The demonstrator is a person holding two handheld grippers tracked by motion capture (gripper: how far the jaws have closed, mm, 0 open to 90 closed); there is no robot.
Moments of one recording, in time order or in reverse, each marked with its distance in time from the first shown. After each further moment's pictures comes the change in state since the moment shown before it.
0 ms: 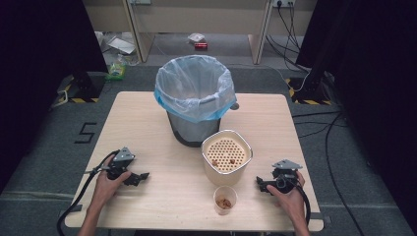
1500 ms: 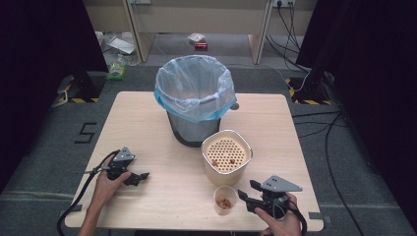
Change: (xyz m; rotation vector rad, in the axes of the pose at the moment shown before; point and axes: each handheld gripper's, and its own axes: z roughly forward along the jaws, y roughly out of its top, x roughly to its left) left arm 0.000 0.000 0.000 0.001 0.000 0.000; right arm 0.102 0.017 -0.101 -0.179 0.272 -0.059
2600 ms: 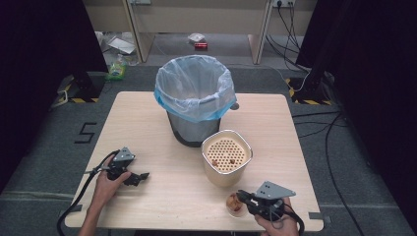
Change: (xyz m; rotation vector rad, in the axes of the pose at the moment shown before) left arm 0.000 0.000 0.000 -0.001 0.000 0.000; right arm 0.000 -0.014 0.004 0.011 0.085 -0.137
